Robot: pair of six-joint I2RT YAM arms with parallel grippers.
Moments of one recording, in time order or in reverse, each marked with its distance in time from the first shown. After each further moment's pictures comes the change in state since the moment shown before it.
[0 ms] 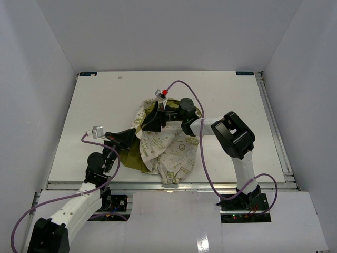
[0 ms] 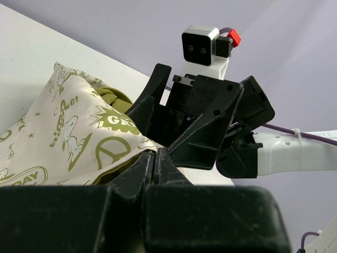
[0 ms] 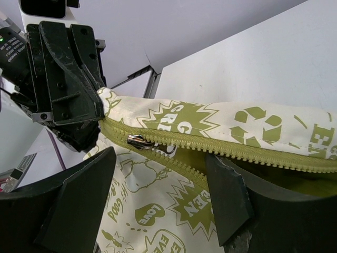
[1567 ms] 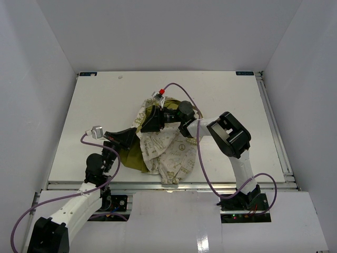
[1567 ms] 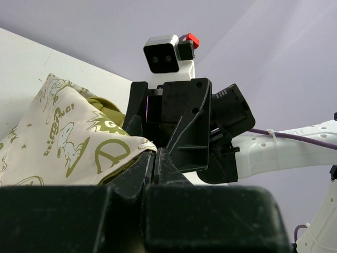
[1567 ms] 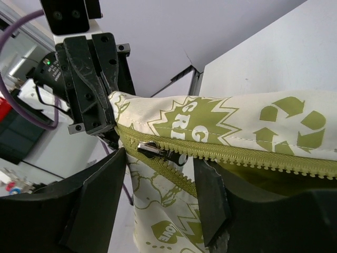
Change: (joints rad) left arm 0.000 0.009 0.000 0.075 0.037 0.009; right arm 0.024 0.047 0.018 0.152 -0.038 0.347
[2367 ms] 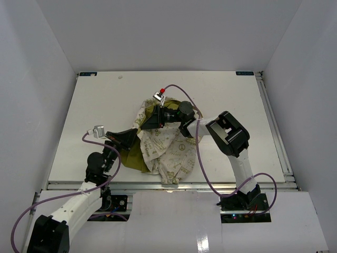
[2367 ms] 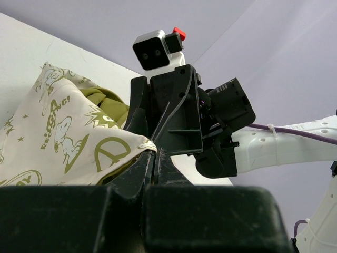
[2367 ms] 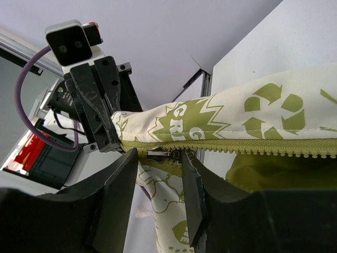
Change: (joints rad) left arm 0.001 0.025 0.000 -0.015 0.019 -0.010; right arm -0.011 0.027 0.005 0.005 0.042 0.188
